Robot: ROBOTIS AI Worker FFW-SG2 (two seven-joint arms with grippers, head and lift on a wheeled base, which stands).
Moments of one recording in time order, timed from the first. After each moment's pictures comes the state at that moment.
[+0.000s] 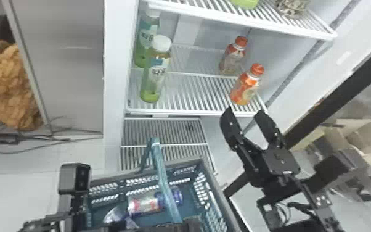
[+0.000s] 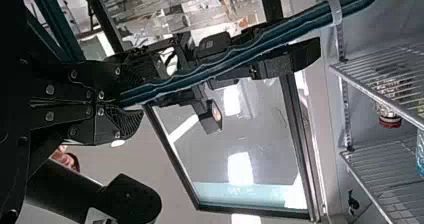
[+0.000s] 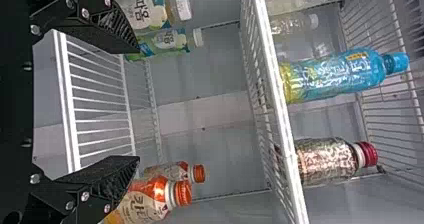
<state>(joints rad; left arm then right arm) 0.22 0.31 -0.42 -1.89 1.20 0.96 -0.93 0.82 -0.16 -0.17 -2.45 -0.39 0.05 0.06</state>
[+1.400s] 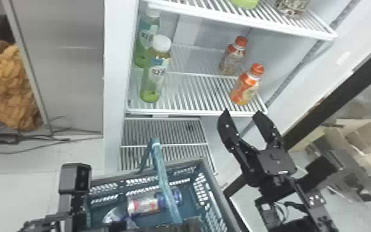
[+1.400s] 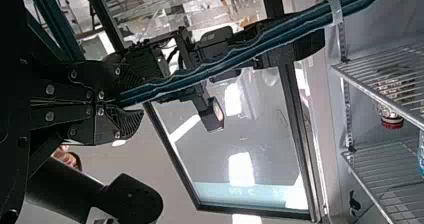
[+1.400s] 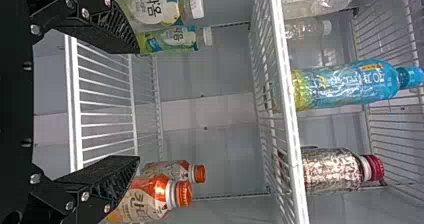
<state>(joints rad) 0.21 0.31 -0.43 -1.89 1.21 0.96 -0.93 0.80 -0.17 -0.16 -2.42 -0.33 0.04 0.06</state>
